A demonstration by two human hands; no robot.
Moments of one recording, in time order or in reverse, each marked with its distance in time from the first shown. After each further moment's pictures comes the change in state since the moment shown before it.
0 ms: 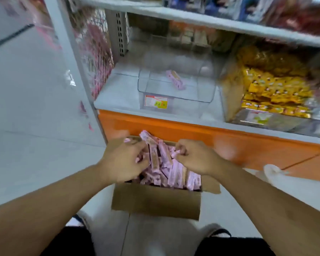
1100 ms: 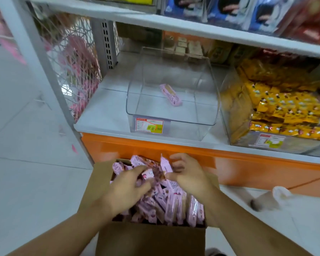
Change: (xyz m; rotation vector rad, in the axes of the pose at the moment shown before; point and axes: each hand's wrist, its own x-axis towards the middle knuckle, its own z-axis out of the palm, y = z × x) left_hand 0.059 -0.001 0.043 -0.440 -0.034 -0.170; right_hand 0.089 0.033 0.040 0.707 0.155 0.162
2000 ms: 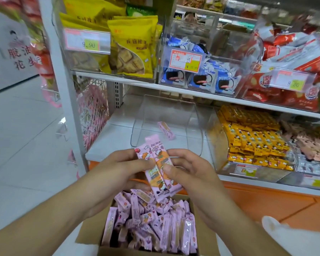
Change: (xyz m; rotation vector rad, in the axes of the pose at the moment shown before) left_hand -0.067 0.121 -0.139 -0.925 -0.064 -0.052; right_hand -0.139 -0.142 -0.045 0.381 0.001 -0.356
